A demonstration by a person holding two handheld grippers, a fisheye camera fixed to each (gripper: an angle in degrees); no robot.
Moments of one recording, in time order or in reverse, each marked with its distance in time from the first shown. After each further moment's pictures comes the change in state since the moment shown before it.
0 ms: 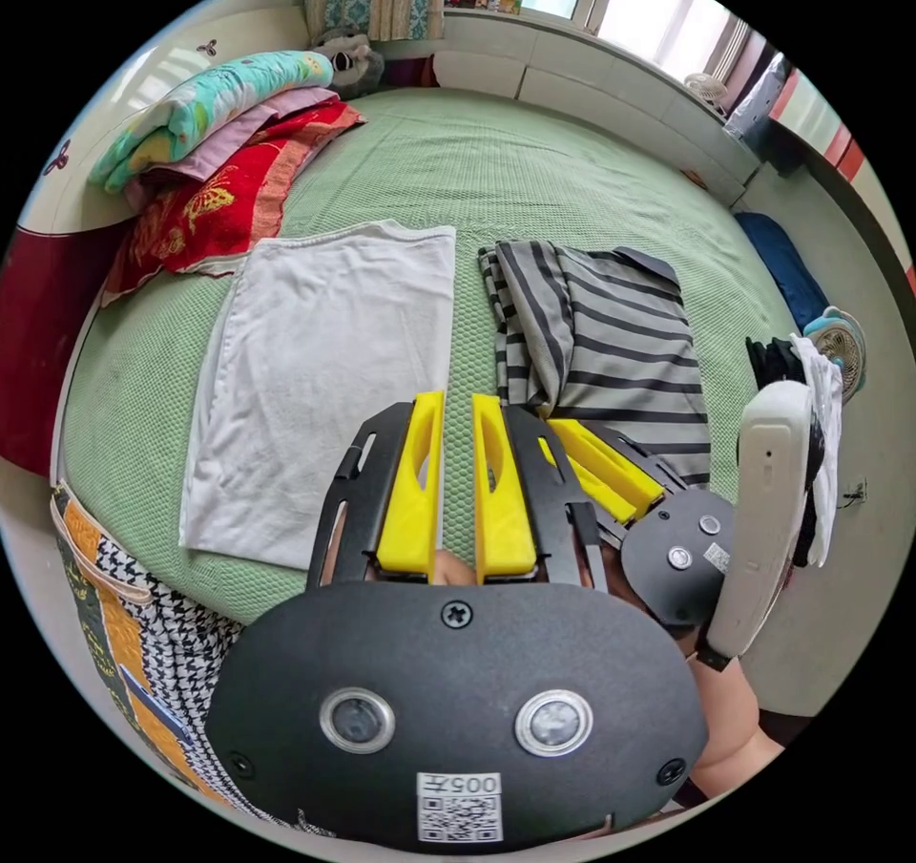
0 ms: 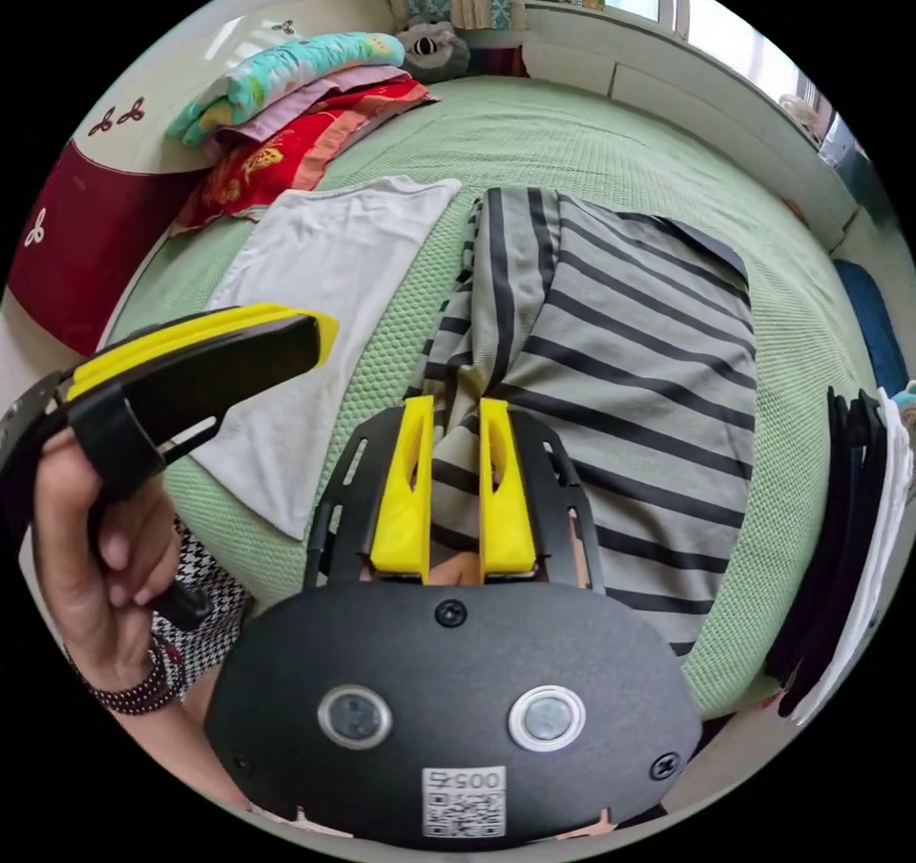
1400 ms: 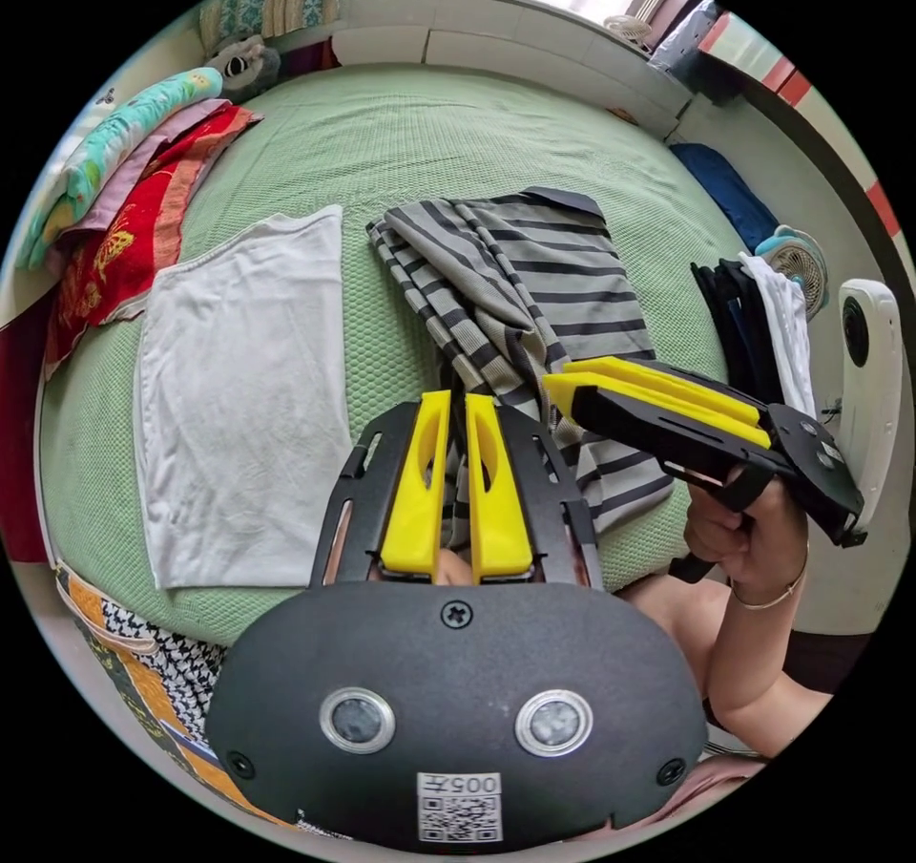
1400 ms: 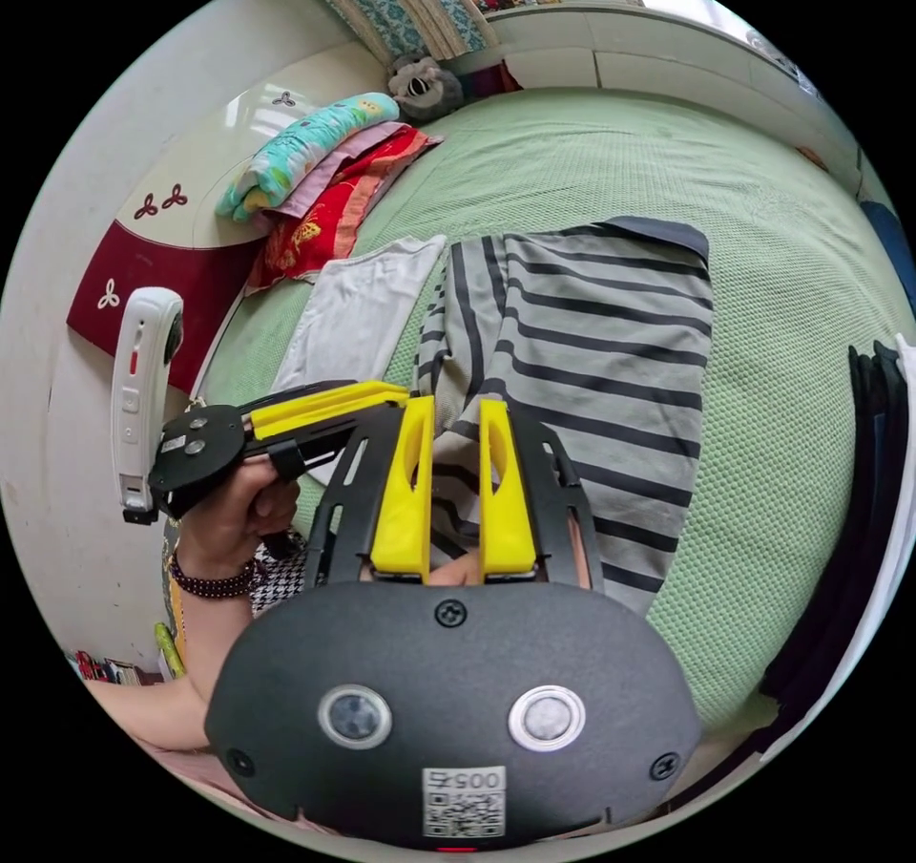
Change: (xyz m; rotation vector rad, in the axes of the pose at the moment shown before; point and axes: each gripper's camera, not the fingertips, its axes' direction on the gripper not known) left arm 0.052 -0.028 0.043 -0.104 0.108 0.191; right arm 0.142 0.023 -0.084 0.045 -0.312 0.077
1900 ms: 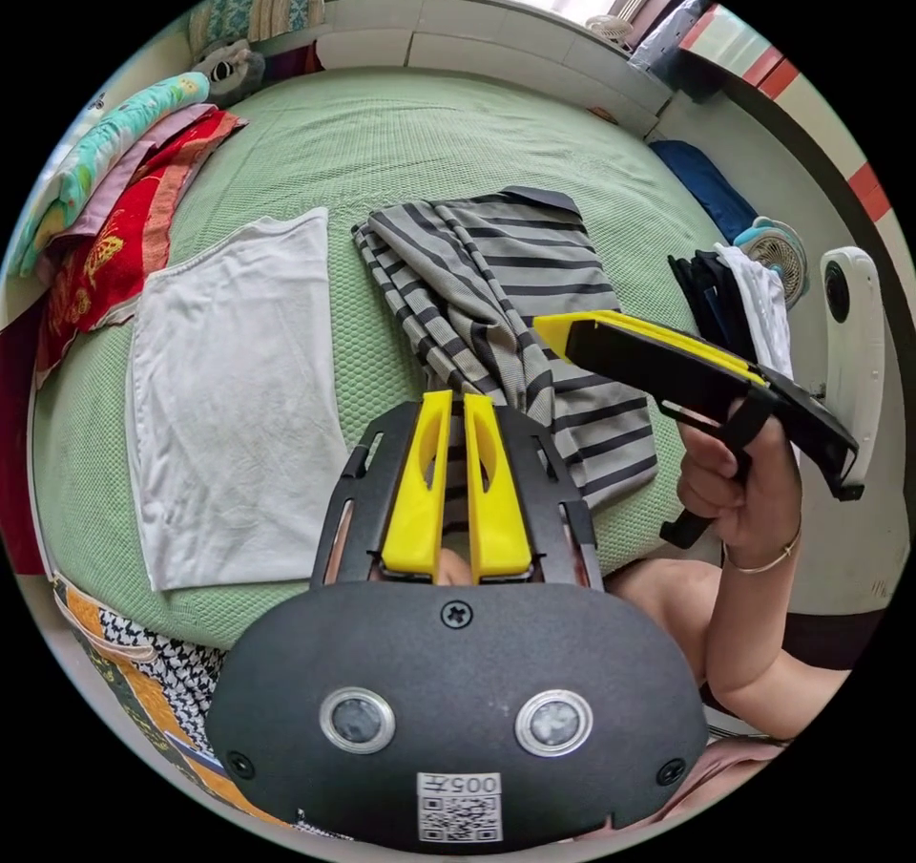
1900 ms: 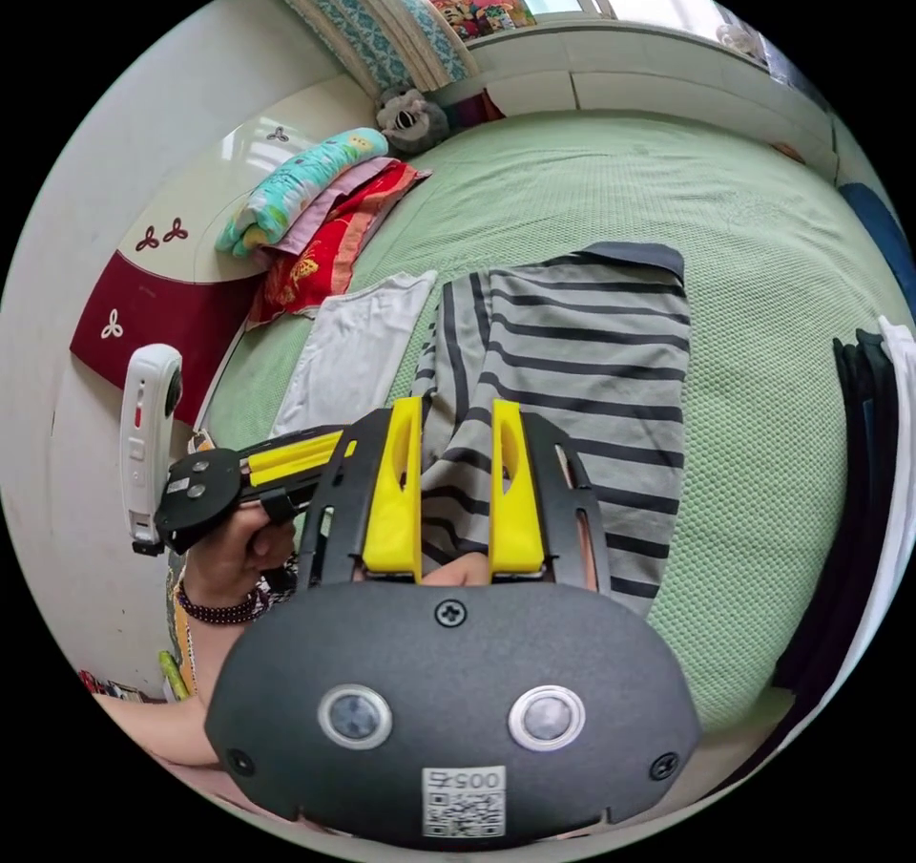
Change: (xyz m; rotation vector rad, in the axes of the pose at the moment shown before) left arm 0.011 0.006 -0.004 0.015 0.043 0.038; right arm 0.018 0.000 -0.024 0.085 -0.007 0.070
